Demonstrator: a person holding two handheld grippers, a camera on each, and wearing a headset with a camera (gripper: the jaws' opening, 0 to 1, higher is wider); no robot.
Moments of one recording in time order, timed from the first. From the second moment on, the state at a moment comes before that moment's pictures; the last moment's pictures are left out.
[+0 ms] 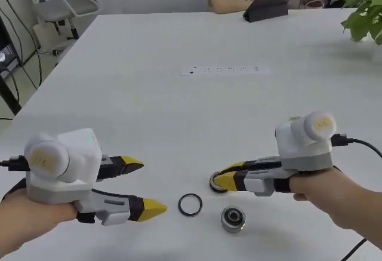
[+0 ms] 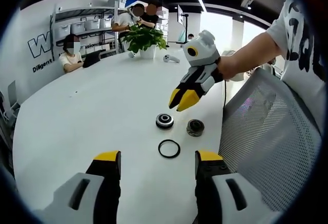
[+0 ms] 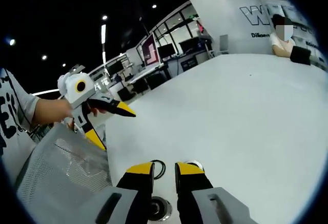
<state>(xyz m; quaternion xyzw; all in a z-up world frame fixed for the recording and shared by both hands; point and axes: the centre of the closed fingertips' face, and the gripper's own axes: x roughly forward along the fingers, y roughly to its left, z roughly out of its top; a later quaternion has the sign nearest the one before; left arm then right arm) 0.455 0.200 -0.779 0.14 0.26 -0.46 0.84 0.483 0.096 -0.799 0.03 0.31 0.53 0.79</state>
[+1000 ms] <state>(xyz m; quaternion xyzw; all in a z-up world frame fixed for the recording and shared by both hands) 0.480 0.159 -0.793 0.16 0.27 -0.50 0.81 0.496 0.040 -0.811 -0.03 0.29 0.49 0.82</state>
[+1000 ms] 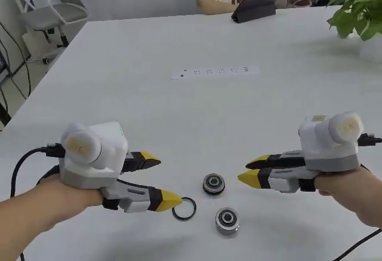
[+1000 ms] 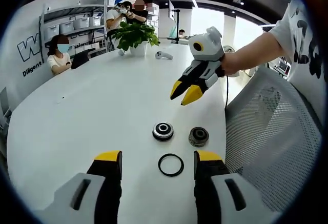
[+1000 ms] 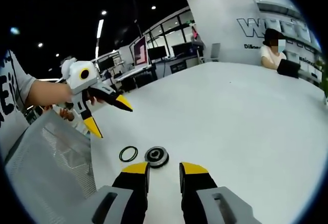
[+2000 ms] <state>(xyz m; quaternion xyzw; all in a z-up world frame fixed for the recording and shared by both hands) 0.485 0.130 -0.820 0.15 0.28 -0.51 0.80 0.494 0.058 -0.837 -0.07 0.29 0.52 0.80</state>
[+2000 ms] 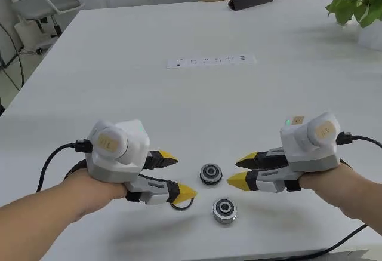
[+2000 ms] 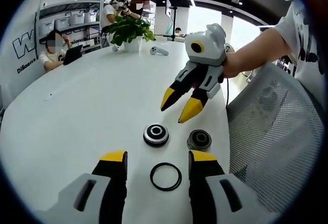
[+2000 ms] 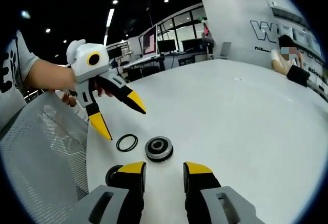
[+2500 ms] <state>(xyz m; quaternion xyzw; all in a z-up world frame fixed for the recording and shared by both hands) 0.489 0.118 -0.828 0.15 0.29 -0.52 0.79 0.492 0.069 -0.845 -0.09 0.29 0.53 0.79</state>
